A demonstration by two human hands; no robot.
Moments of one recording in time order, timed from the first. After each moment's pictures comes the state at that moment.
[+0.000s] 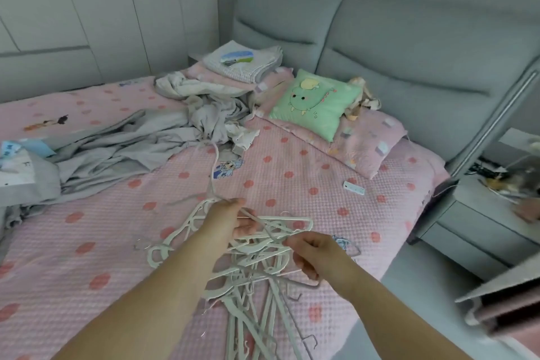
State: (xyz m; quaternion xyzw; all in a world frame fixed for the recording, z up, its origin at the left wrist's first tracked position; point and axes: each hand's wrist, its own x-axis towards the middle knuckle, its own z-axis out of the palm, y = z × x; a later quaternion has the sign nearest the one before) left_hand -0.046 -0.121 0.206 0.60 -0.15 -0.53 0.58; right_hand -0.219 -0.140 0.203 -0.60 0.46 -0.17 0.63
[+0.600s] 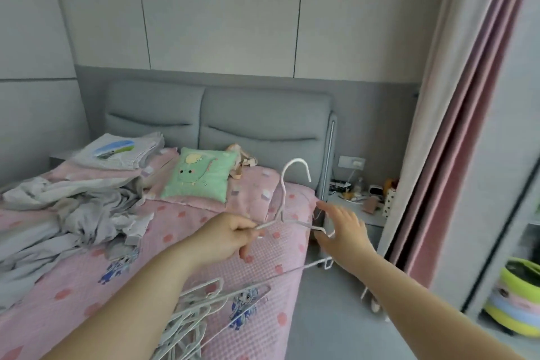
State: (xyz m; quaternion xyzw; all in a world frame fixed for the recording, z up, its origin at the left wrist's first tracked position) left_hand -0.179 -0.071 0.355 0.51 -0.75 -0.35 0.24; right_hand -0.396 -0.074 0.325 -0.70 0.66 -0.25 0.05
